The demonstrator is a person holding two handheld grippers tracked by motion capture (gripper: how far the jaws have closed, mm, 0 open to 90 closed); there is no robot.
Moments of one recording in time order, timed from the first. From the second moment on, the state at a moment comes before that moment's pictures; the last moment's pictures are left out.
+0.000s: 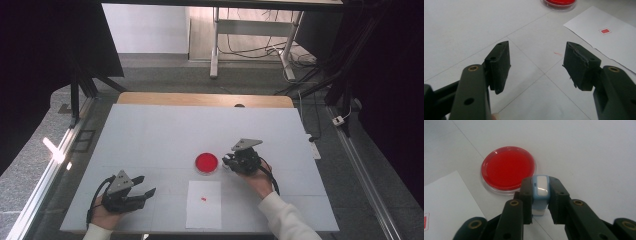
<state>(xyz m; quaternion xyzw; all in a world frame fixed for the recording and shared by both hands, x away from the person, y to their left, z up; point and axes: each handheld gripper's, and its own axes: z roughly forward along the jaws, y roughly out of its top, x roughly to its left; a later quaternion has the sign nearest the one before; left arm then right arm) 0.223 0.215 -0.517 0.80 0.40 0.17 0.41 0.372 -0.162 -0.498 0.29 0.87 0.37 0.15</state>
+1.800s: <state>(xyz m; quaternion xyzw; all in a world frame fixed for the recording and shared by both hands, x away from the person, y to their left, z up) 0.230 0.216 -0.519 0.80 0.40 0.17 0.41 0.292 -0.298 -0.497 0.29 0.81 0.46 0.20</state>
